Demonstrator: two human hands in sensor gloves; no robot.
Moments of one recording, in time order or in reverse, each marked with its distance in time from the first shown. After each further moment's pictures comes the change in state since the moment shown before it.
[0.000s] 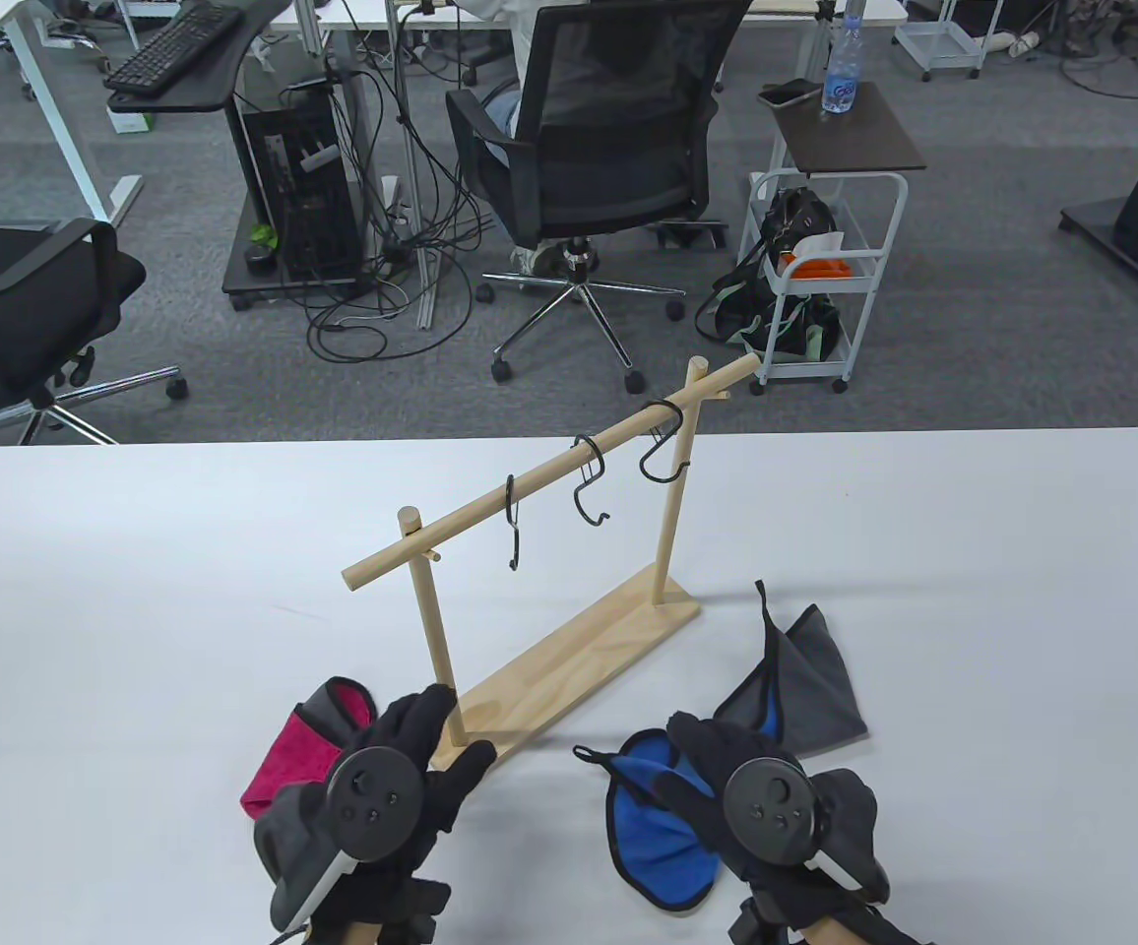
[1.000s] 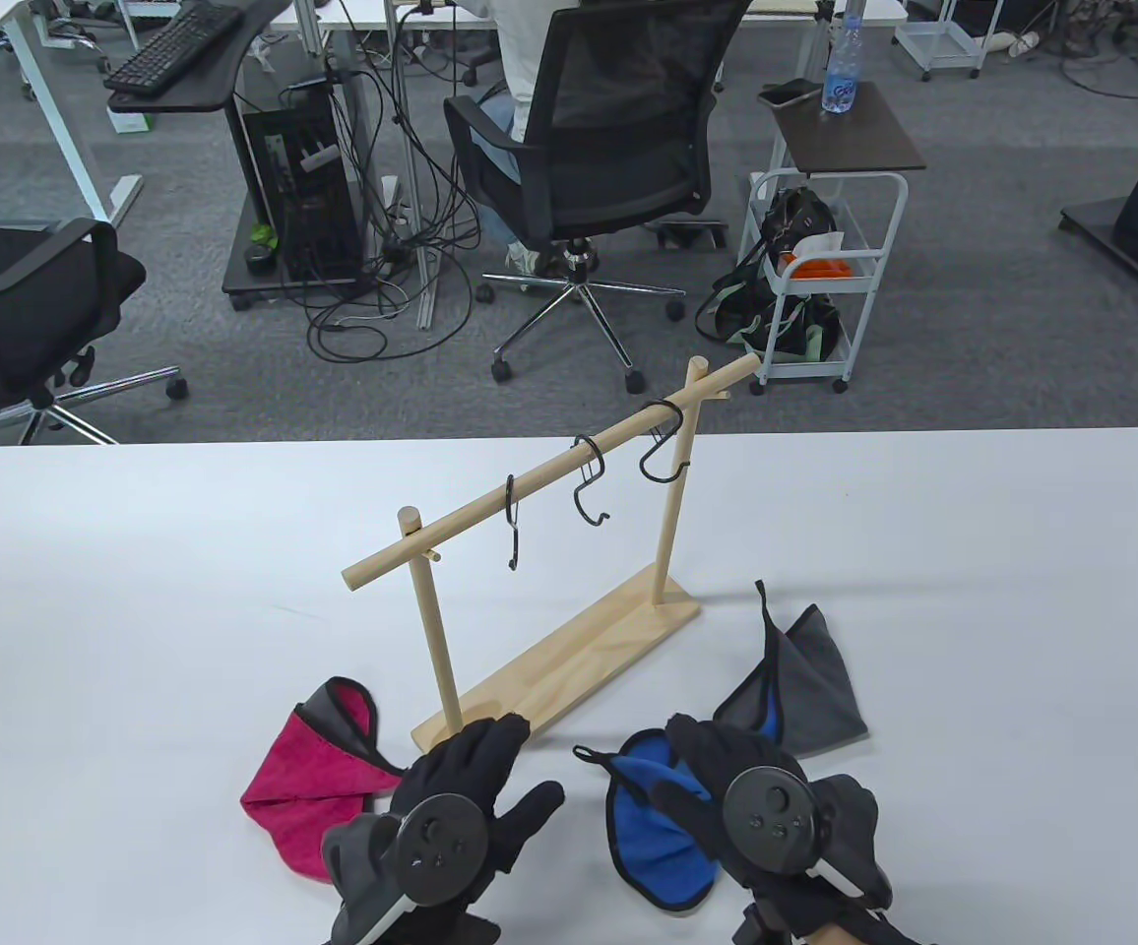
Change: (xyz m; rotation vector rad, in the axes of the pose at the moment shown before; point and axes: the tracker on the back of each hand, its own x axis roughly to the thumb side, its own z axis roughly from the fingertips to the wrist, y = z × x) left_hand 0.023 -0.032 0.011 0.002 -0.135 -0.005; right_hand 0.002 0.001 0.003 0.007 -0.027 0.015
